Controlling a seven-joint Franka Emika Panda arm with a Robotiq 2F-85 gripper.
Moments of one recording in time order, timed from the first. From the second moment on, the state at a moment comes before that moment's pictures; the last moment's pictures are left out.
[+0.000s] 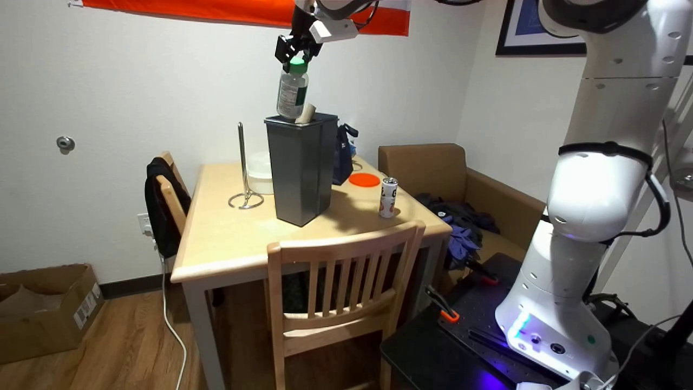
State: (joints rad) arm 0.14 0.09 0.19 -1.60 -0.33 2.24 0.24
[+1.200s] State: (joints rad) arm 0.15 0.12 0.14 -1.56 -0.29 2.12 0.24
